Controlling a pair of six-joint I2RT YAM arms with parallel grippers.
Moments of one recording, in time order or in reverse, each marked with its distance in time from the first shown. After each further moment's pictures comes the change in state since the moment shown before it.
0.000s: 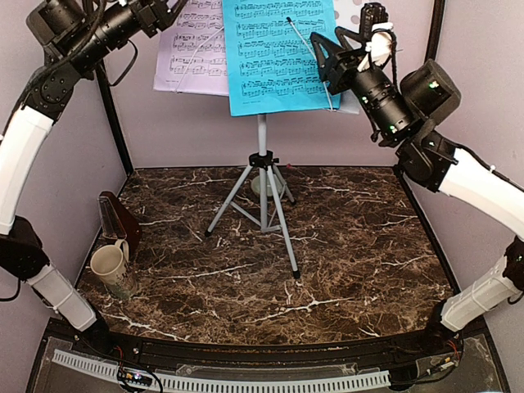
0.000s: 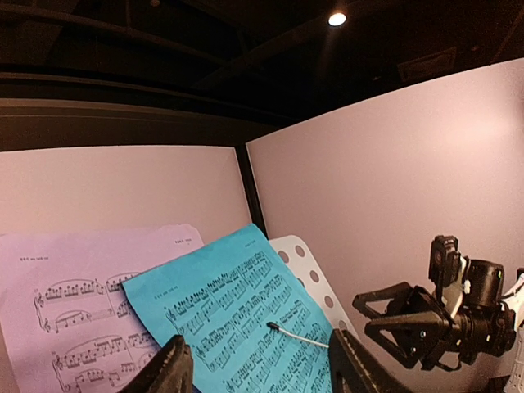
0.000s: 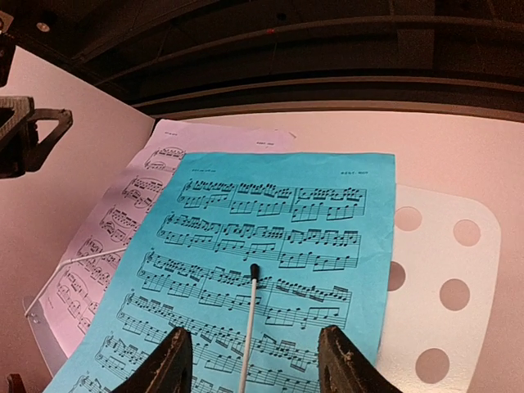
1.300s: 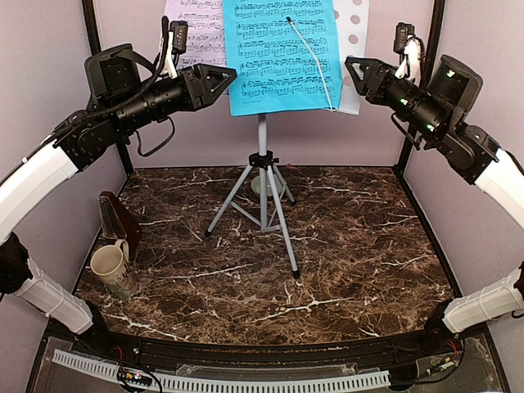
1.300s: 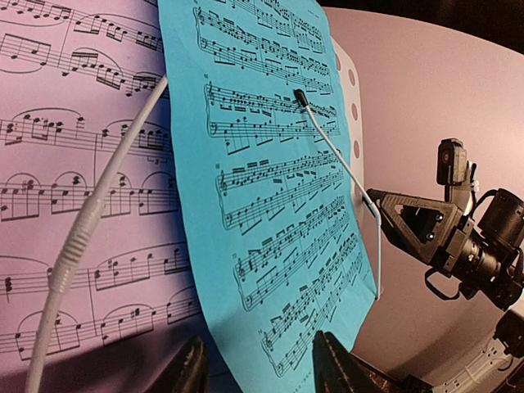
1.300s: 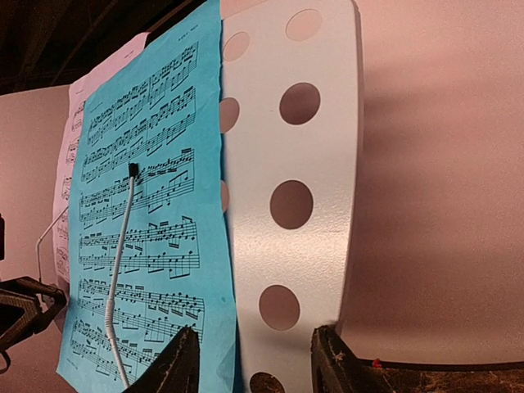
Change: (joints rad) left arm -0.155 -0.196 -0.616 0.021 -0.323 -0.367; right arm -0.196 -0.175 0.000 -0.539 -0.040 0.585
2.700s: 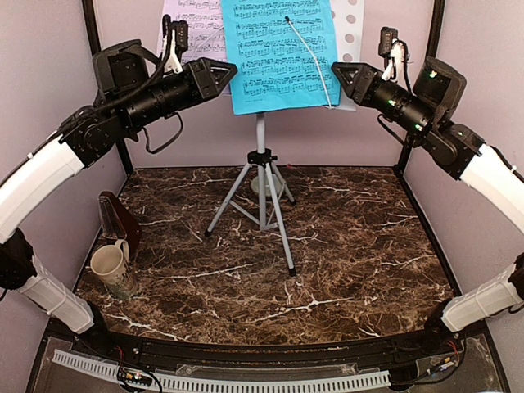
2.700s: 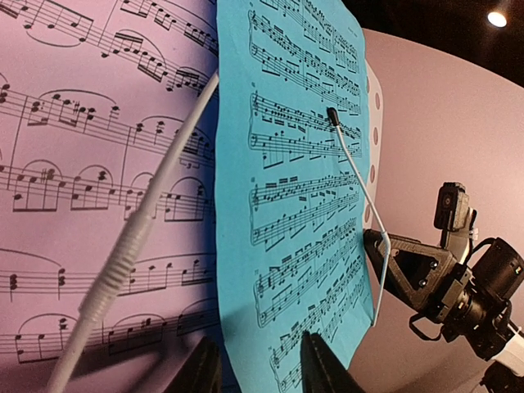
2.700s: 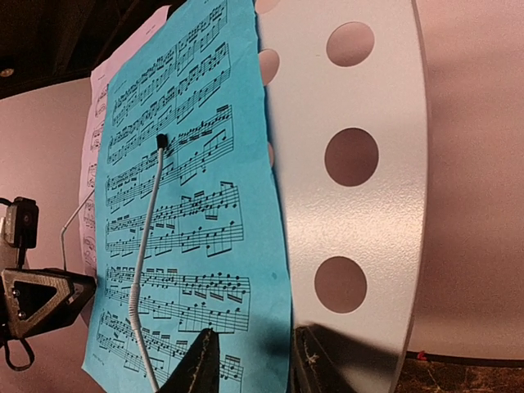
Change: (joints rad) left arm -0.032 0.045 0.056 -0.015 -0.129 -0.124; right arm -0.044 0.068 -0.002 0.056 -0.167 0.105
